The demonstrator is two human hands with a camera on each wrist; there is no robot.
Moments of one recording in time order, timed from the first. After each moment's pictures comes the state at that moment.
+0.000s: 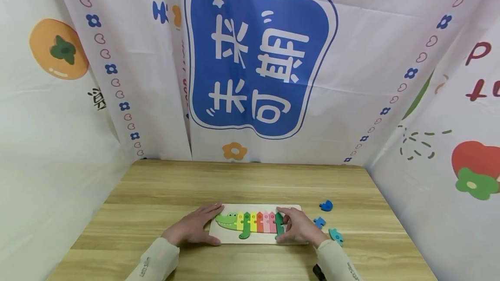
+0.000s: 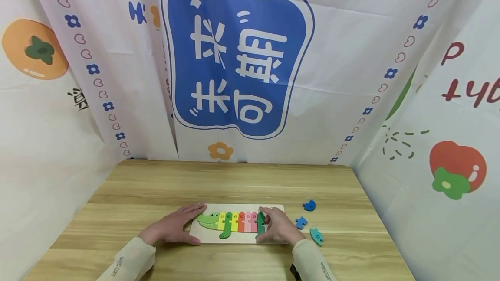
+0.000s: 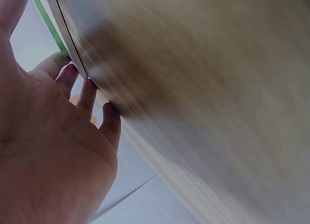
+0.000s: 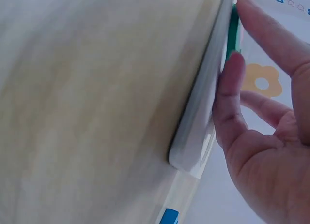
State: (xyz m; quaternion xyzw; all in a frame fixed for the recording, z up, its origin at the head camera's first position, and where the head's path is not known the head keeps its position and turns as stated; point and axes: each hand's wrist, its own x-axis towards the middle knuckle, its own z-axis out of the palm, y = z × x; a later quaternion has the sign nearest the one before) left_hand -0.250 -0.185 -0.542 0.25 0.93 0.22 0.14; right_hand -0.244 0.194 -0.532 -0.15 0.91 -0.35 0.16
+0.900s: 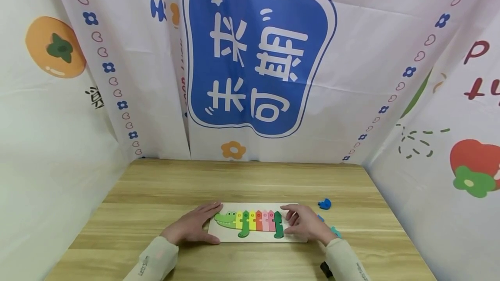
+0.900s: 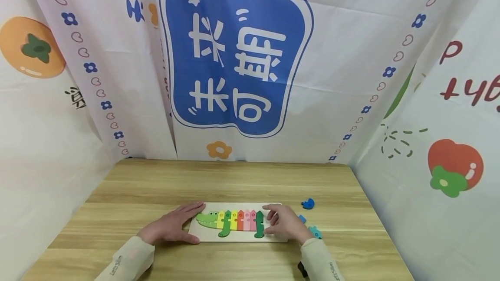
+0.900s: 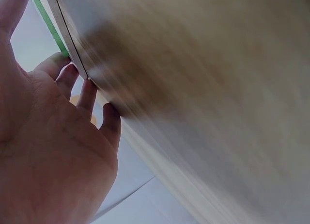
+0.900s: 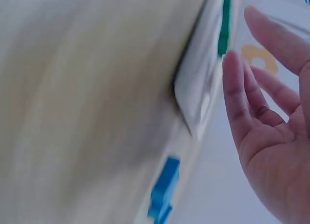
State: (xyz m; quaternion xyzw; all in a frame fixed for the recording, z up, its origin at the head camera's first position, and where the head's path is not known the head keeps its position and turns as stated) left_hand -0.250 -0.184 -0.537 0.23 0.93 0.22 0.16; right_hand -0.243 0.222 -0.525 -0.19 0.90 -0.37 0.12
